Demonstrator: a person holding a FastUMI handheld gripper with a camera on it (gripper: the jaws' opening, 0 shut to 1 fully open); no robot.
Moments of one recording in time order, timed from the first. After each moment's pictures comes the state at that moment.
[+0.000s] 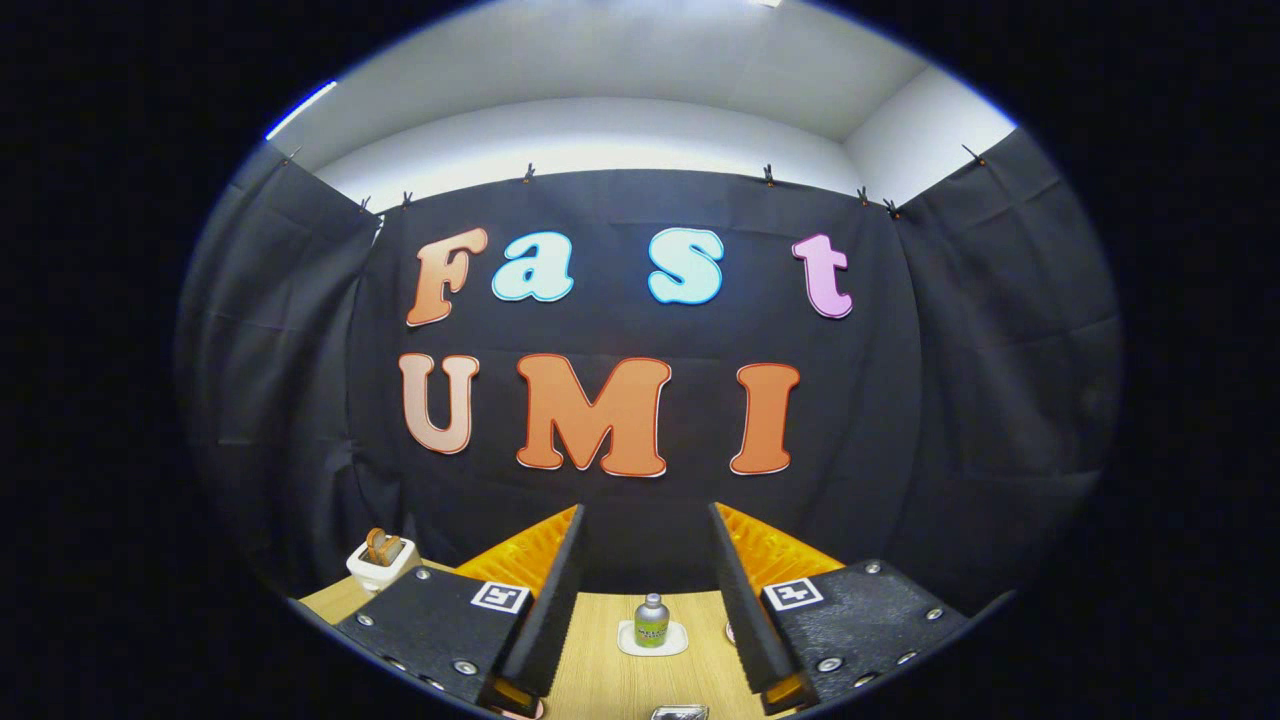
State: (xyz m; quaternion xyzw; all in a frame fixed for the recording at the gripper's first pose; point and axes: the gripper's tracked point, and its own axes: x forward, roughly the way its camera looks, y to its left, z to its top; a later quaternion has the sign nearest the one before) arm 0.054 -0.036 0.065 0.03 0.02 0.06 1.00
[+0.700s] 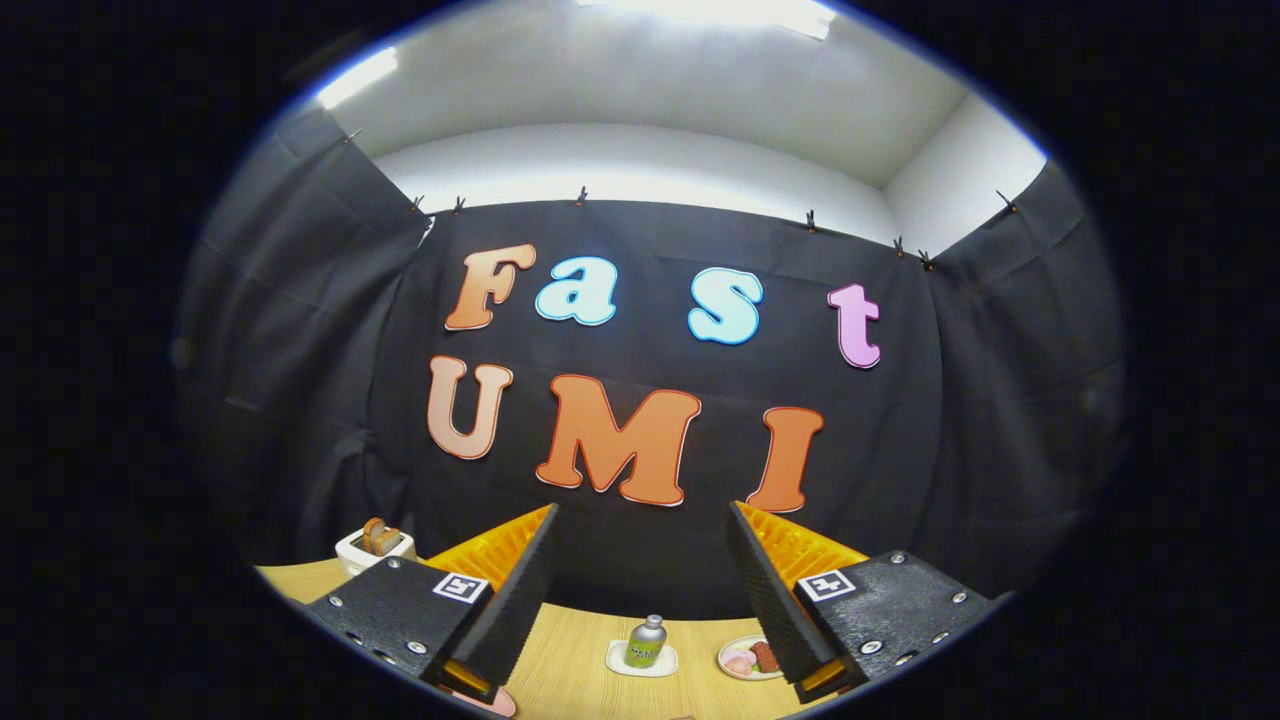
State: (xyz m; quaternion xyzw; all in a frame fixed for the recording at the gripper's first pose) arm 0.045 -0.010 0.065 -0.03 -0.05 0.08 0.99
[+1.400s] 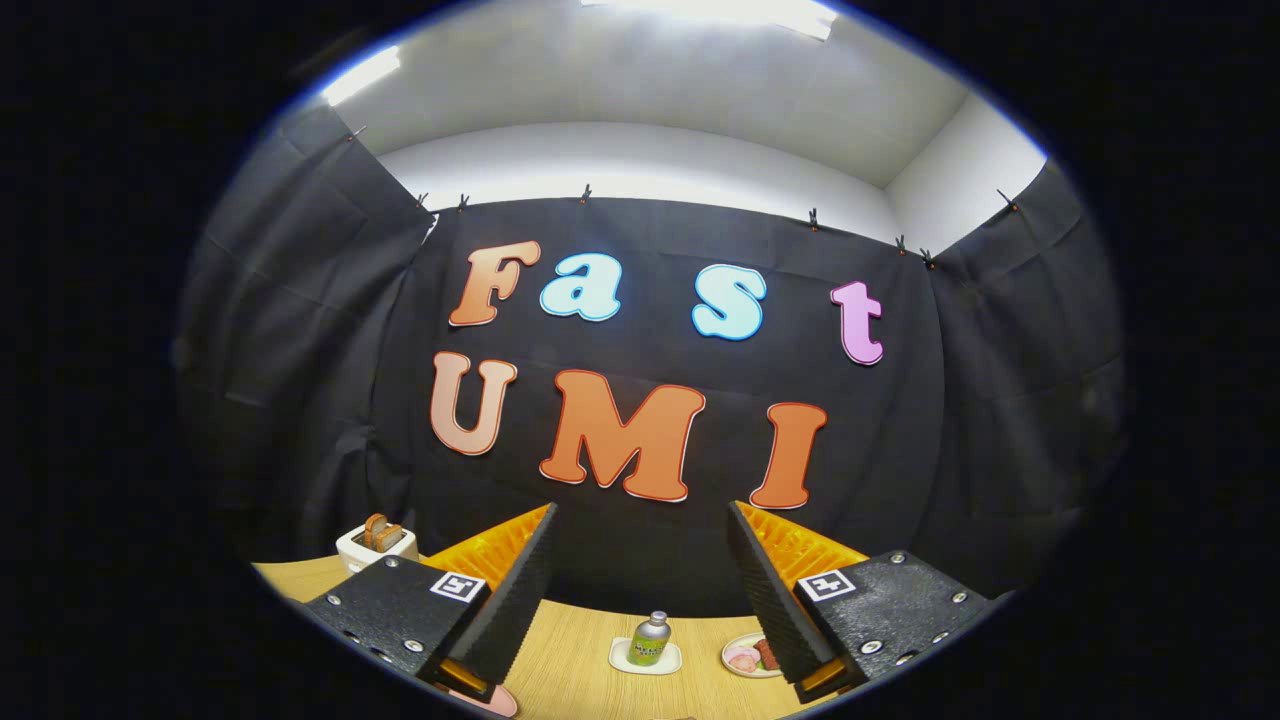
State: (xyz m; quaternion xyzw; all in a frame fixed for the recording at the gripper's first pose) arm 0.041 -0.013 0.051 -0.03 -0.05 0.09 0.99
